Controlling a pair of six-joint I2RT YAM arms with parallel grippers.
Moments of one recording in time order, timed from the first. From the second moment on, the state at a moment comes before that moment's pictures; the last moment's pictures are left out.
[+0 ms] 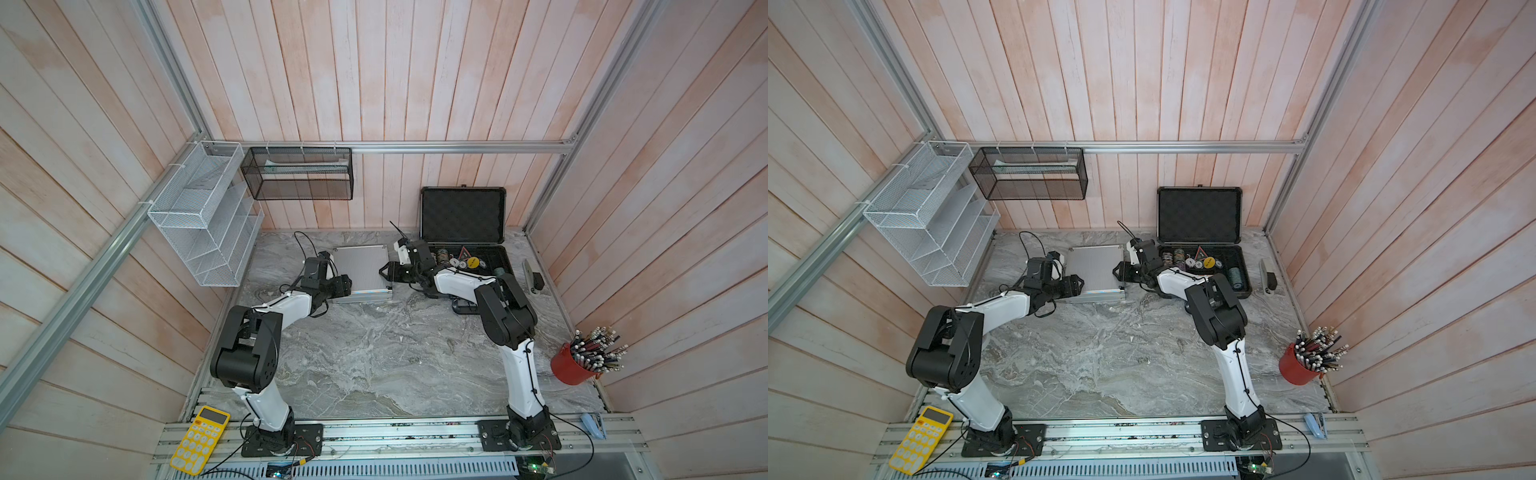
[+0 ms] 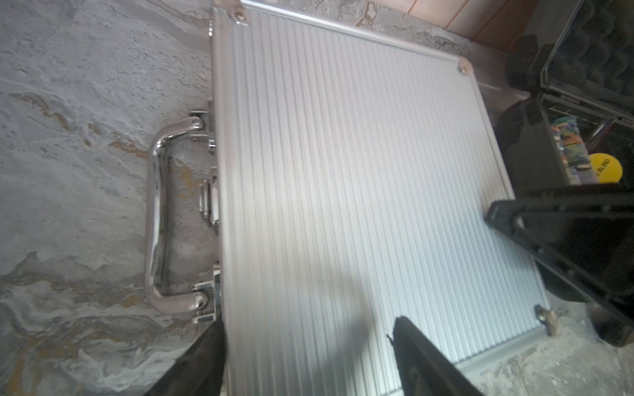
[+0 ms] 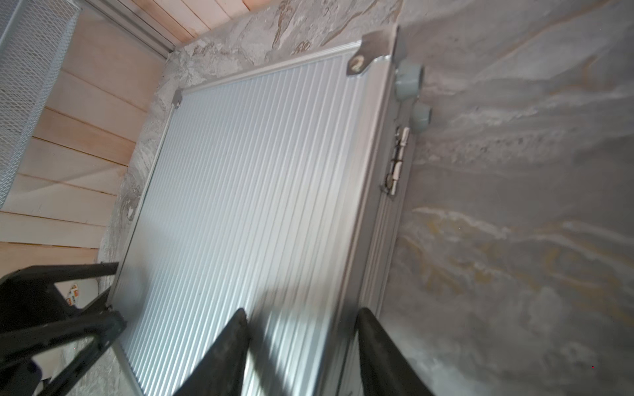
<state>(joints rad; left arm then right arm) -0.23 1.74 0.96 0.02 0.18 -0.33 0.54 2.23 1.57 0.01 -0.36 0.50</state>
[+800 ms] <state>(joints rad) -0.27 1.54 1.10 -0.14 0.20 -0.35 0.49 2.14 1.56 -0.07 -0.27 0.23</state>
